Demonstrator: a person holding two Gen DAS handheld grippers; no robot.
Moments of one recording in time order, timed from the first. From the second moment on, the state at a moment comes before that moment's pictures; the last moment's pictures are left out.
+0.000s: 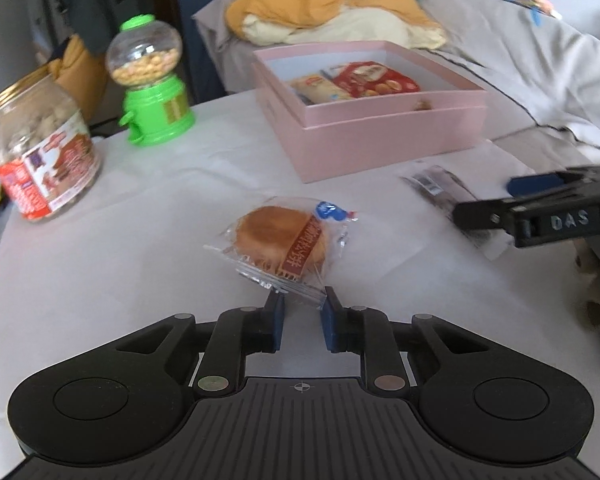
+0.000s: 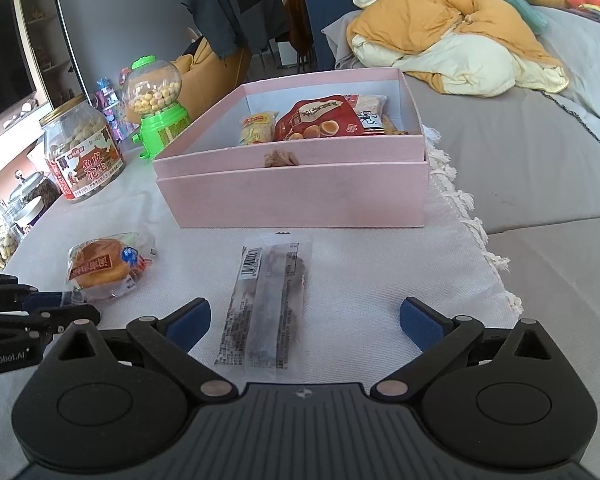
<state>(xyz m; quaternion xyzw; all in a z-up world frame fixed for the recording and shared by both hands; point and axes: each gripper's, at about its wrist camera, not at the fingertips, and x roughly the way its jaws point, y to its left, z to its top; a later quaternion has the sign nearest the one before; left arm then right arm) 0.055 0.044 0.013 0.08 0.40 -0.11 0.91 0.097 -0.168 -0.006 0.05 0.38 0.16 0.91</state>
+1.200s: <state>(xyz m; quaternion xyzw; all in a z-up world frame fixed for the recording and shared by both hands) 0.070 0.032 0.015 0.07 0.40 -0.15 0.90 0.099 -0.165 -0.007 0.04 0.38 0.15 0.91</state>
